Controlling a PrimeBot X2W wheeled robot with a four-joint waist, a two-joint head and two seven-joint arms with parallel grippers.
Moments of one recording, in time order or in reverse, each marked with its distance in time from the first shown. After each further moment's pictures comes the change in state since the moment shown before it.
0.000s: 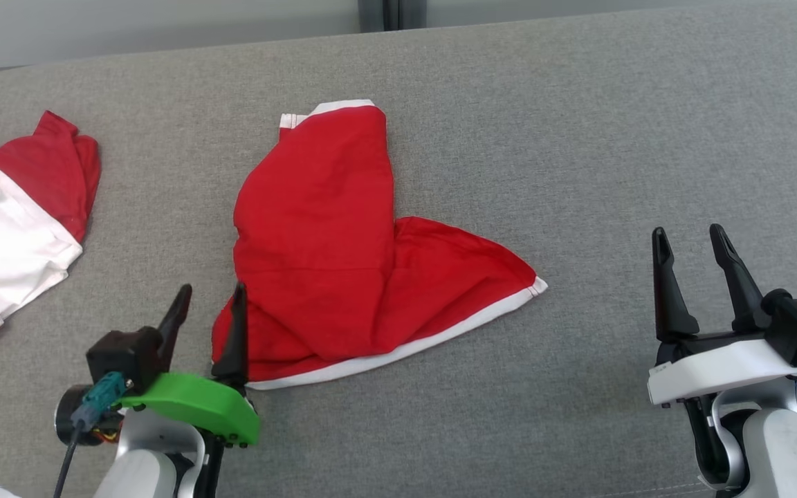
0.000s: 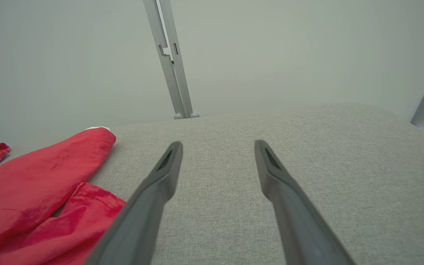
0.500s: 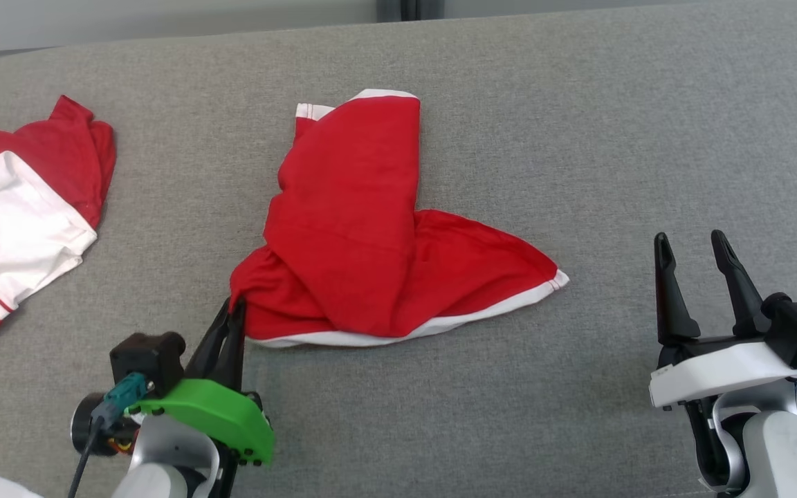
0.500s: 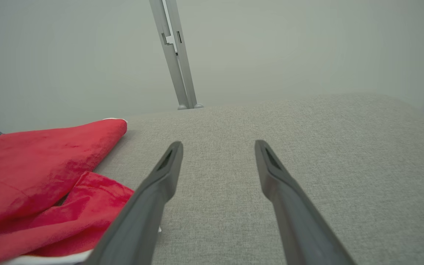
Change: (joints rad) left arm 0.002 0.003 -0.032 -0.043 0.024 -0.003 0.078; right arm 0.000 -0.005 -0.007 0.027 0.006 0.000 -0.013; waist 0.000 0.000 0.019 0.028
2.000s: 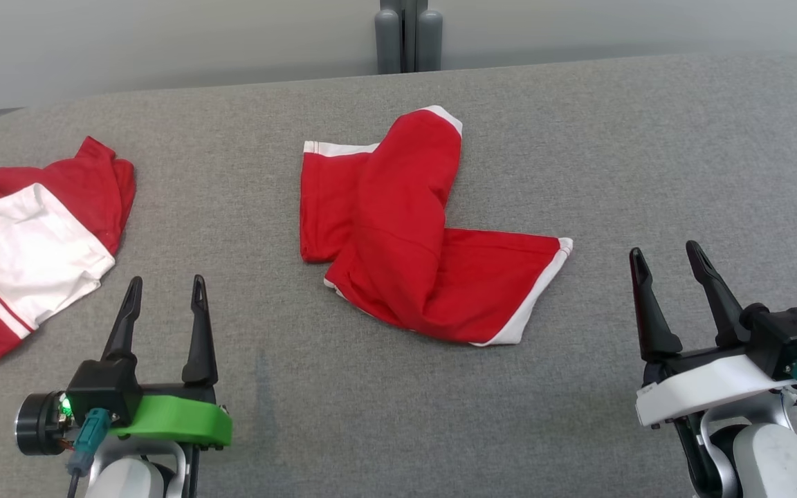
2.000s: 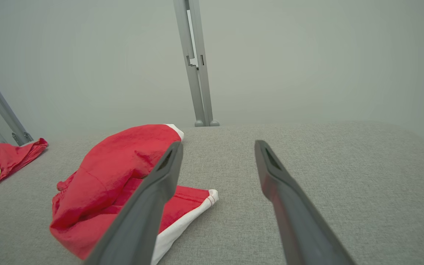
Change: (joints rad) left arm 0.015 -0.044 0.151 0.112 0.189 -0.022 -0.316; right arm 0.039 -0.026 0.068 -0.050 0.000 0.000 0.030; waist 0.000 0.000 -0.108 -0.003
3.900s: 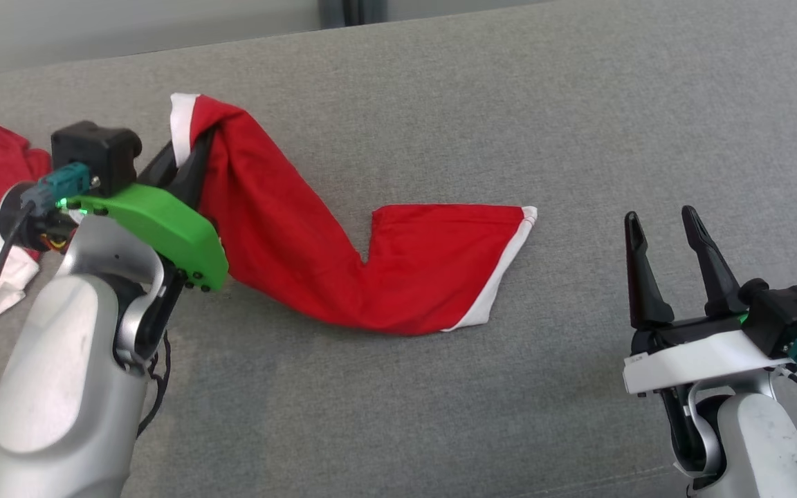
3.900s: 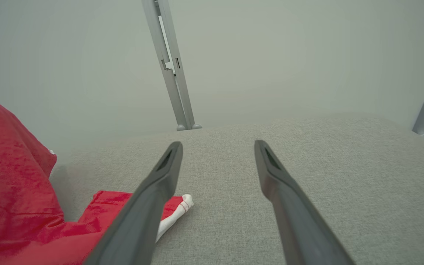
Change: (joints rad) left arm -0.413 0.062 -0.054 -0.047 -0.133 -0.203 0.534; right arm -0.082 0.027 0.007 0.045 0.019 0.000 -0.077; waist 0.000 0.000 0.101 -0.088
